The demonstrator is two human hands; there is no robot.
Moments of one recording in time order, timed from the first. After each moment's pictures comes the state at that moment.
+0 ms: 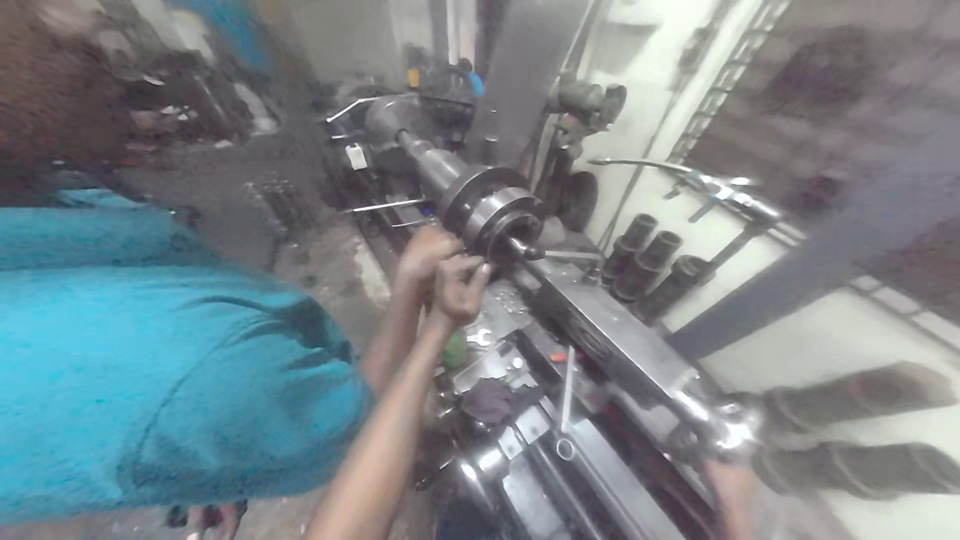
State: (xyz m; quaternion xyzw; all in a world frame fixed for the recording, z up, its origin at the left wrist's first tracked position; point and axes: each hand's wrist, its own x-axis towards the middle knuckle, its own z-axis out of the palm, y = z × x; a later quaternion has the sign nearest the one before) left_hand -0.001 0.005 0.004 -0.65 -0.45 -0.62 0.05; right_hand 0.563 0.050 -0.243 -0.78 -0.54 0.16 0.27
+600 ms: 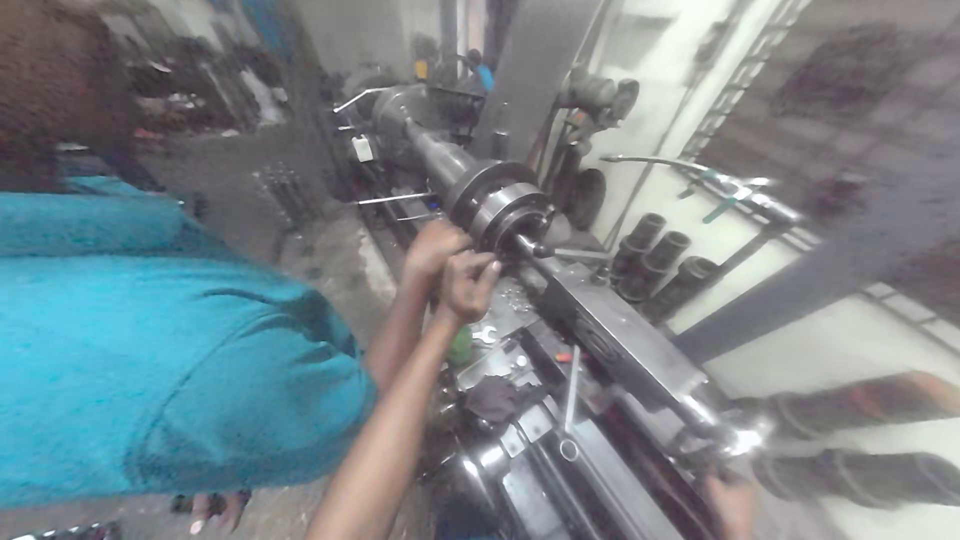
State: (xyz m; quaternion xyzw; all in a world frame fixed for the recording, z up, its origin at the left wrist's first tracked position) left_hand 0.006 0.000 0.011 -0.63 -0.47 -0.62 0.07; right_hand 0.548 0.017 -0.230 -0.76 -0.56 0.19 0.28
